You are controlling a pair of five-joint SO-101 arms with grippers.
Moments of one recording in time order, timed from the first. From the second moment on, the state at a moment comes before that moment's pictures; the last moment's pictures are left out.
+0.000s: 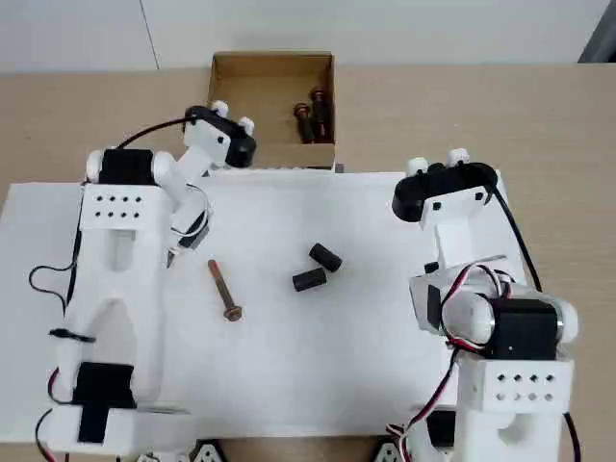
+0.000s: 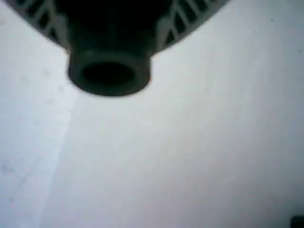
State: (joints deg) left arm -0.4 -4.7 0.7 98.3 -23.0; right arm -2.5 -51.3 25.1 95.9 12.7
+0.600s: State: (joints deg) left arm 5.7 -44.5 25.2 87.9 -11.6; right arm -2.6 -79.8 39.4 86.9 12.7
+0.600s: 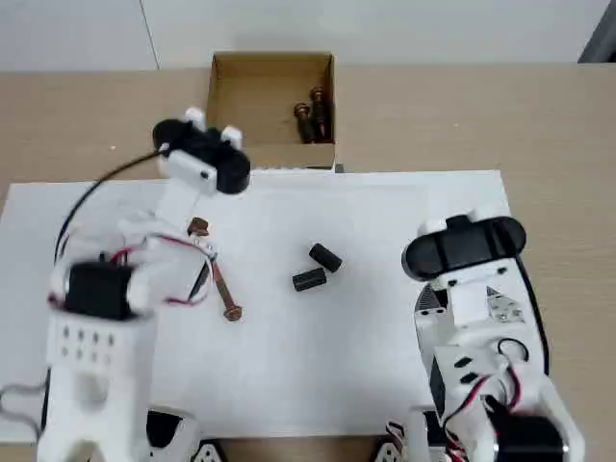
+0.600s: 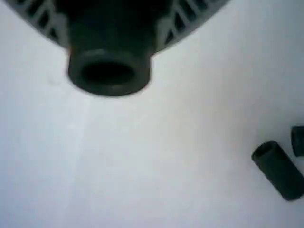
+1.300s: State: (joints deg) left arm 5.9 -87.6 70.2 55.6 20.6; right arm -18.7 -101.5 76.8 59.7 6.1
